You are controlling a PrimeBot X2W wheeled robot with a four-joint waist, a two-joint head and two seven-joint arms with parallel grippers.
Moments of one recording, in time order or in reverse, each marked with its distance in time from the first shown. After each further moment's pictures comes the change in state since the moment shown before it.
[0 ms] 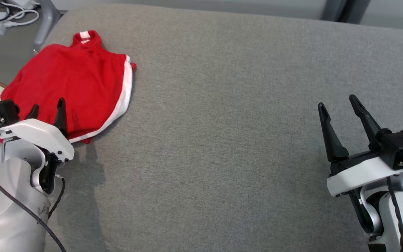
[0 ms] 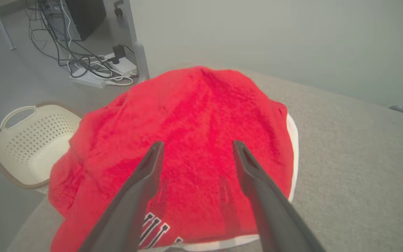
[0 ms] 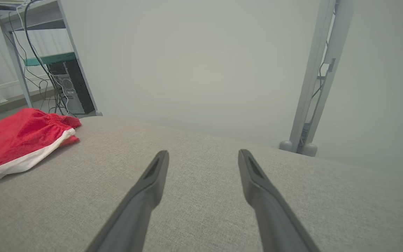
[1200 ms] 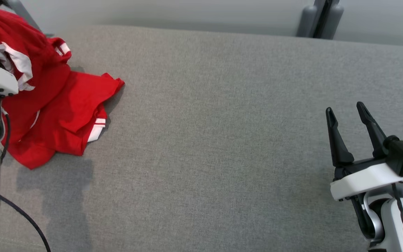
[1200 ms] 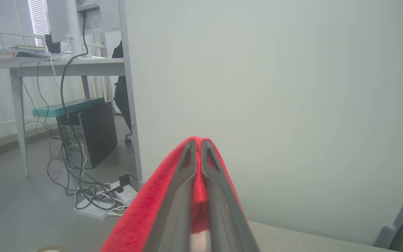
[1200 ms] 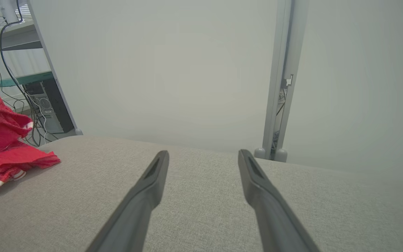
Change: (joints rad) left arm -0.269 0.113 0.003 0.068 0.026 -0.024 -0.249; right arm 0.012 0.021 -0.046 0.034 0.021 0.000 -0.040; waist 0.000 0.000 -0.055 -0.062
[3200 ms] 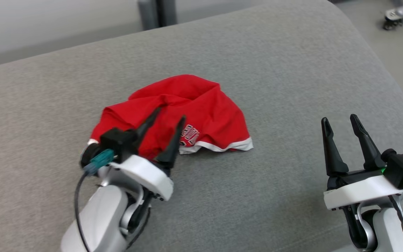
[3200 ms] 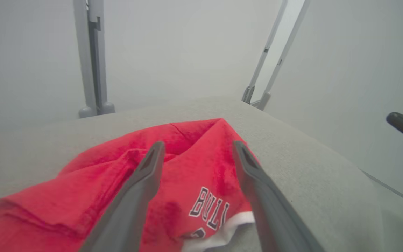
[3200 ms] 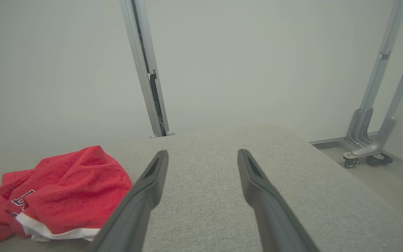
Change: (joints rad) left arm 0.448 -0.239 -0.411 -0.488 -0.004 -0.011 0.140; right arm 0.047 0.038 0.013 0.031 0.095 0.000 -0.081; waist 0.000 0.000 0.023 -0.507
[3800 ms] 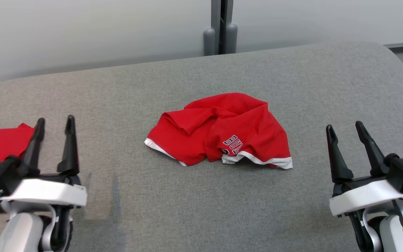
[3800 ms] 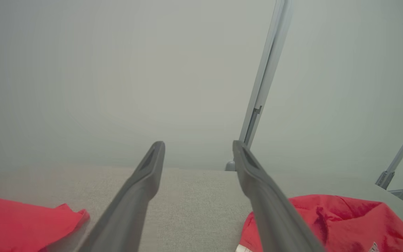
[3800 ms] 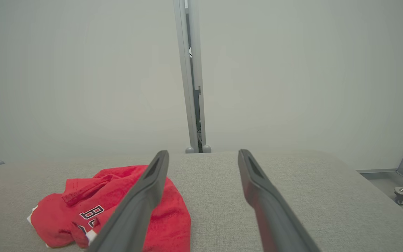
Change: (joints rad) left arm 0.226 0.180 0.313 -0.187 -0.101 0.124 -0.128; right arm 0.038 0.000 -0.040 -0.044 -0.058 0.000 0.069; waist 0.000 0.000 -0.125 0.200
